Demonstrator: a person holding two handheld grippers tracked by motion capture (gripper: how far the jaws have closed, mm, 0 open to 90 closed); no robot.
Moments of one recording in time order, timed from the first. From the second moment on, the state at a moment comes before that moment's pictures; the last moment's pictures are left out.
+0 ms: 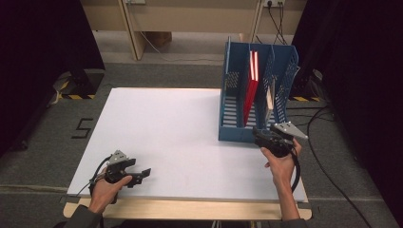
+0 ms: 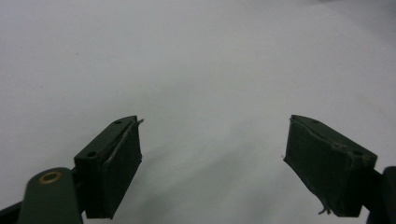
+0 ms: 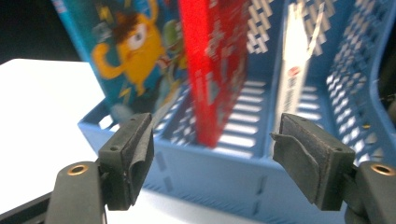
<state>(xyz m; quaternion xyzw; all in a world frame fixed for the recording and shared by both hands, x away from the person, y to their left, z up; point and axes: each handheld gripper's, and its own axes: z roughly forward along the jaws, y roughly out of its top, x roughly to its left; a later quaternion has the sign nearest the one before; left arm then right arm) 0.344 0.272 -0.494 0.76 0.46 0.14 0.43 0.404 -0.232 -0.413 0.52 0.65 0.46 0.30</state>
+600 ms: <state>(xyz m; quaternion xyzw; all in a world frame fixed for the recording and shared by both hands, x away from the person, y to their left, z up) 0.343 0.268 -0.494 0.77 0.46 0.14 0.43 0.364 -0.185 -0.441 0.48 0.69 0.48 0.26</state>
